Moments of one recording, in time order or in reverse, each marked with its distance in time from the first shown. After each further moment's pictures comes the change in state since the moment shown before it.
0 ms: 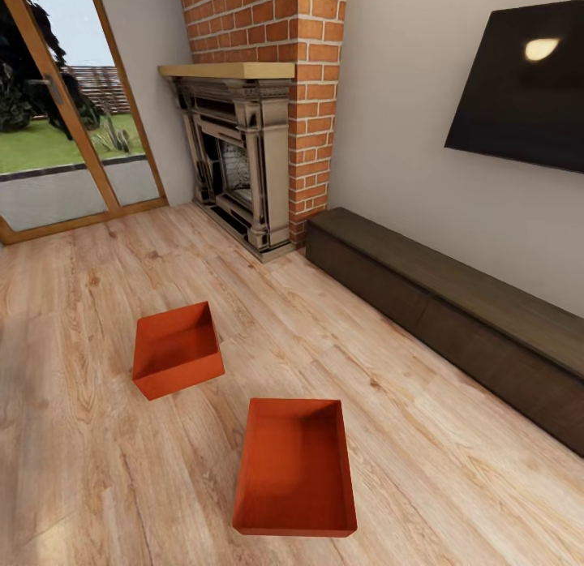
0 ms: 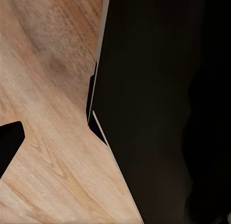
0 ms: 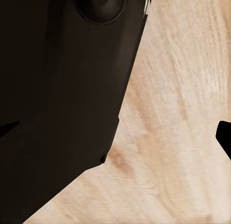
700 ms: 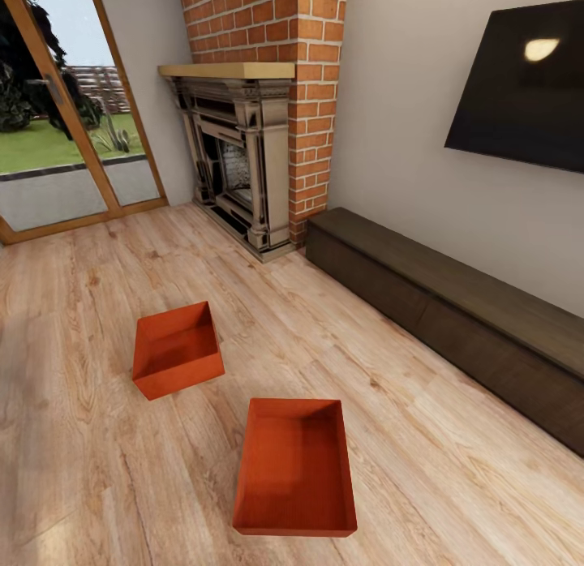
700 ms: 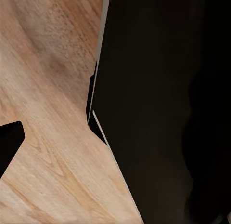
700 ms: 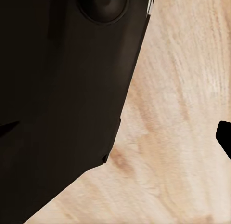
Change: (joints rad) left arm 0.000 0.000 0.000 0.000 0.000 0.000 0.000; right arm 0.000 0.003 0.001 0.000 0.001 0.001 0.000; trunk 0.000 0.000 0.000
